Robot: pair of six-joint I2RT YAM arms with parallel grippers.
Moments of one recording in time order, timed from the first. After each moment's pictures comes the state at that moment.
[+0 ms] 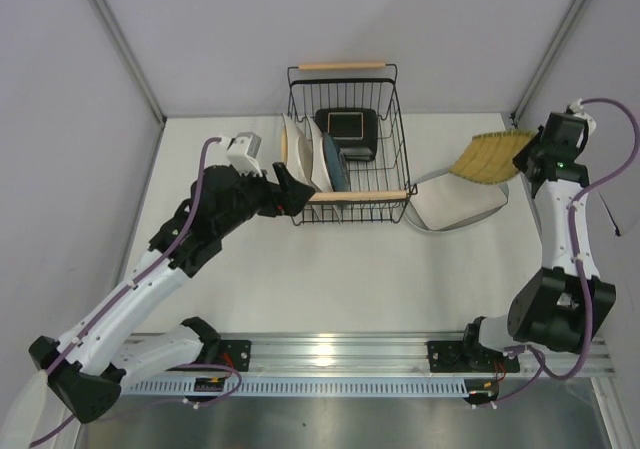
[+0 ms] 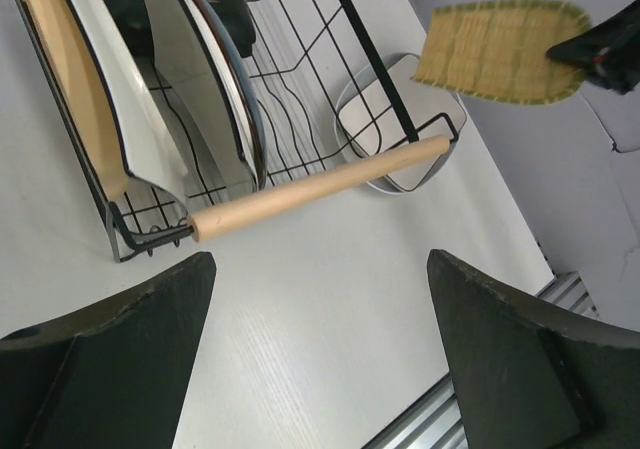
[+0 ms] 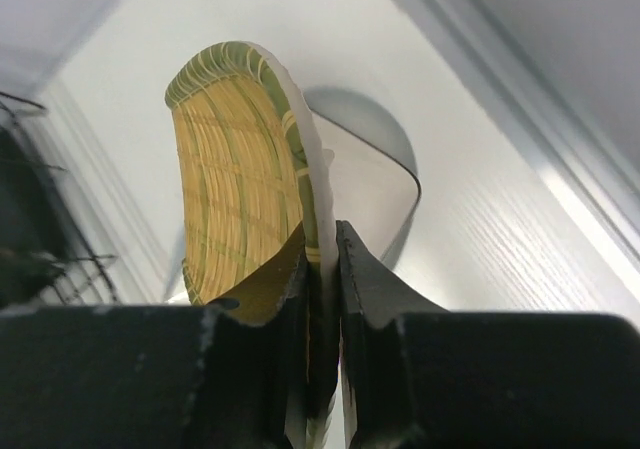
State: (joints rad) left arm -0.63 0.98 1.04 -0.33 0.01 -0.53; right arm -0.27 1.37 1.32 -0.48 0.14 0.40
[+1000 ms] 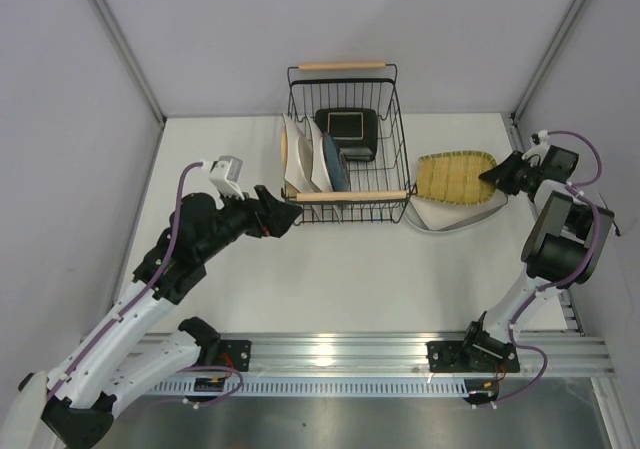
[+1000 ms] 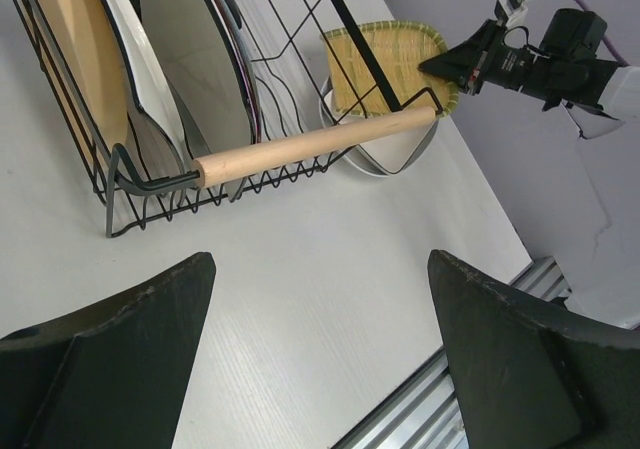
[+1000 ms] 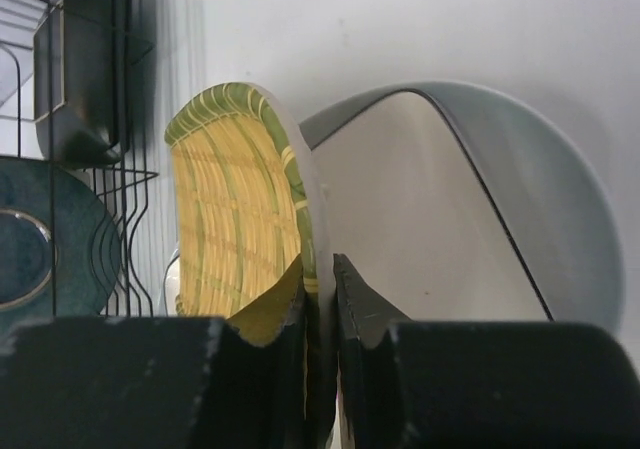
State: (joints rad) left arm -0.59 0.76 0.84 -0.29 0.09 -0.55; right arm -0.45 1.85 1.17 -0.01 -0.72 0.24
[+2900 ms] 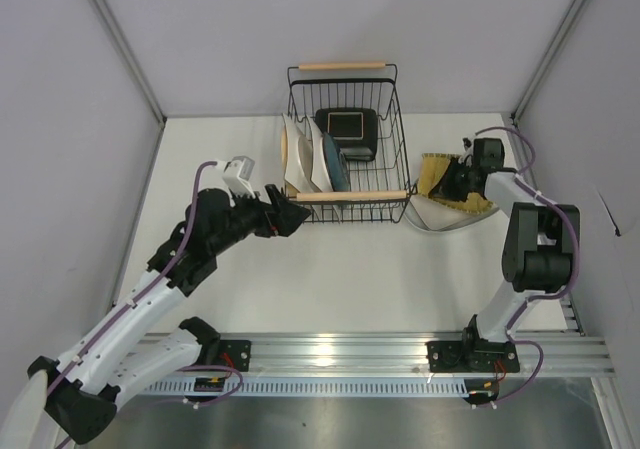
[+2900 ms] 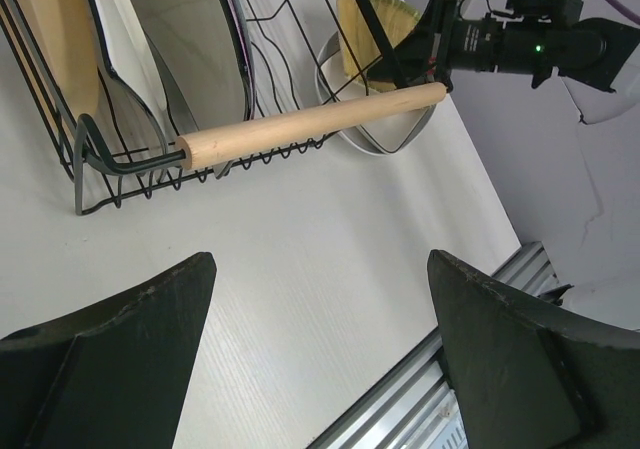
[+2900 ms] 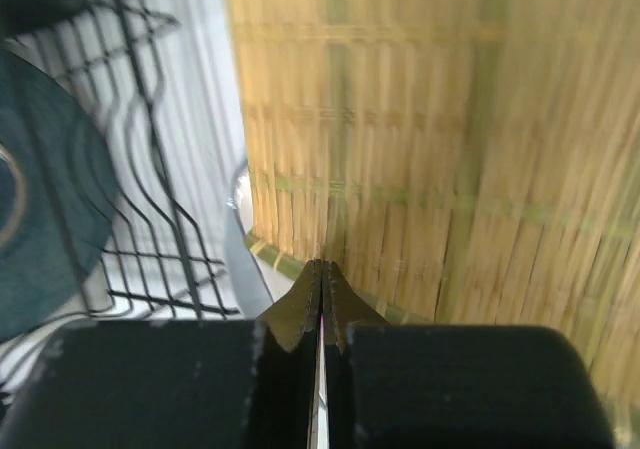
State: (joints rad) left arm -0.58 0.84 0.81 -0.25 0.13 -0.60; right arm -0.07 1.76 1.17 -0.30 -0.41 0.36
